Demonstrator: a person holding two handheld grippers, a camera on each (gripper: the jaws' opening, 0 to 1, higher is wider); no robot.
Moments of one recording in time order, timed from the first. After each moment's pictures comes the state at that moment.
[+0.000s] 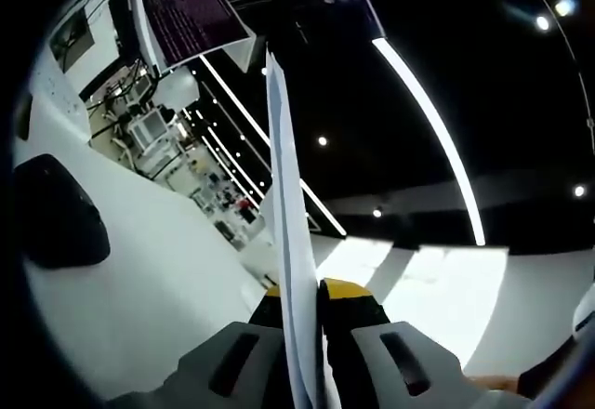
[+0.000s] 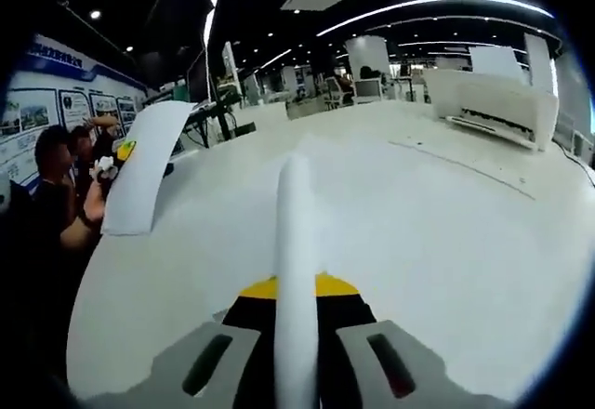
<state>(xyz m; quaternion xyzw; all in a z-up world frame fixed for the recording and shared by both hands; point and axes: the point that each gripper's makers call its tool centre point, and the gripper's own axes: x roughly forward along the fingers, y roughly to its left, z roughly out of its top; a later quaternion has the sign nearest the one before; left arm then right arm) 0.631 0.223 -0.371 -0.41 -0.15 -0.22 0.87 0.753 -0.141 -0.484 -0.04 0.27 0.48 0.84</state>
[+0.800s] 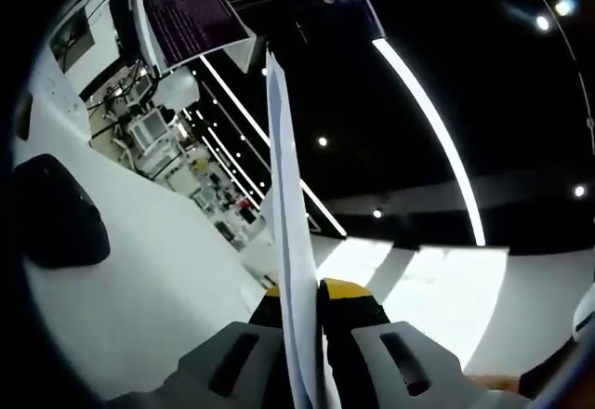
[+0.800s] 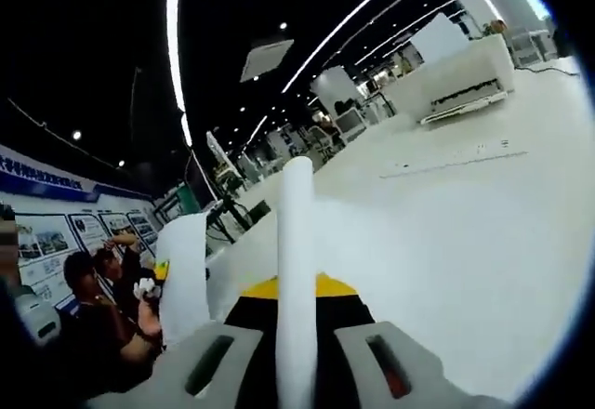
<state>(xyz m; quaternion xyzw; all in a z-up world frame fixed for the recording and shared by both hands) 0.630 0.220 -0.370 -0.41 -0.15 -0.22 0.87 0.765 -0.149 -0.405 0.25 0.23 0.46 0.82</state>
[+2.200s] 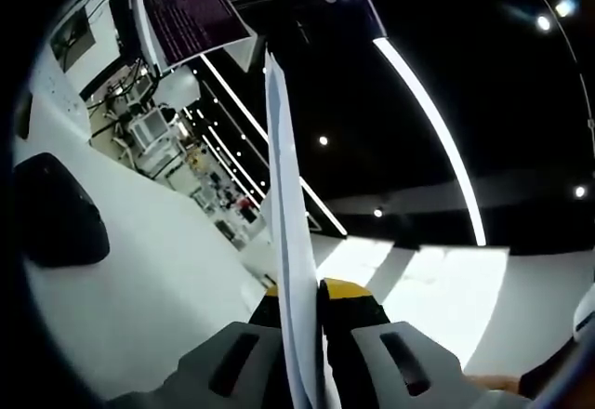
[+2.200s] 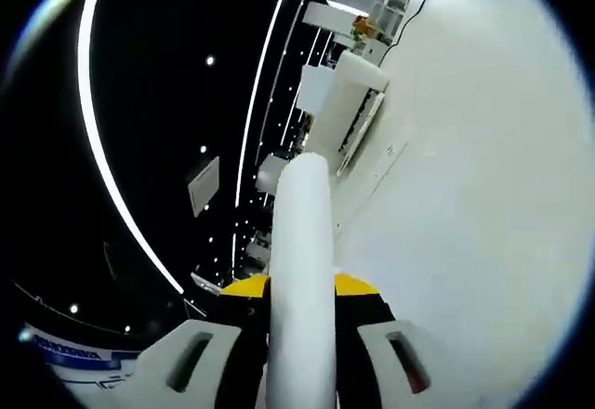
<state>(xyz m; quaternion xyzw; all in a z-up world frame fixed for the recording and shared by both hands) 0.632 0.221 -0.371 -0.41 -0.14 -0.22 0.87 0.802 -0.242 -0.404 0.53 0.18 0.27 0.79</state>
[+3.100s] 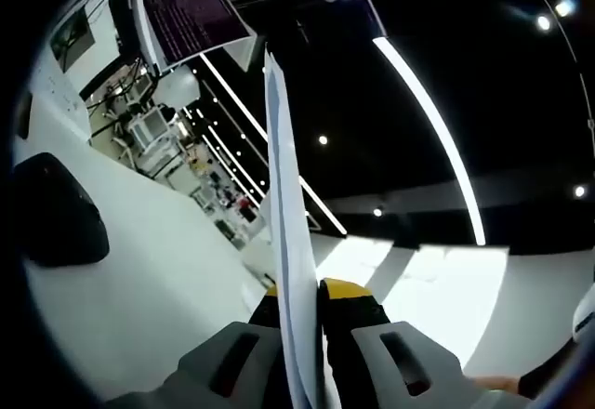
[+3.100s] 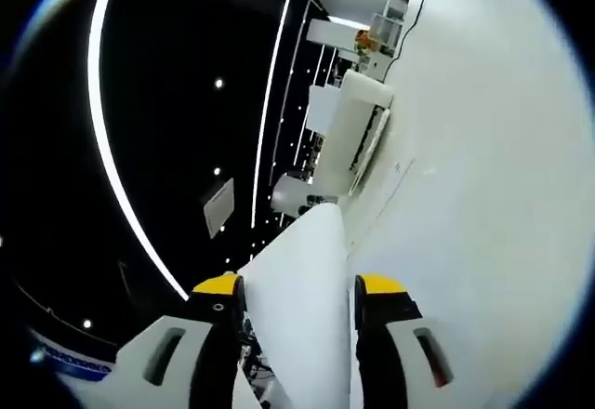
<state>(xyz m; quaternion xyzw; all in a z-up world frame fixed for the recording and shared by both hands) 0.631 0.219 -0.371 -0.41 -0.14 -0.22 0.87 0.801 -0.255 -0.387 0.57 0.12 0.27 0.77</state>
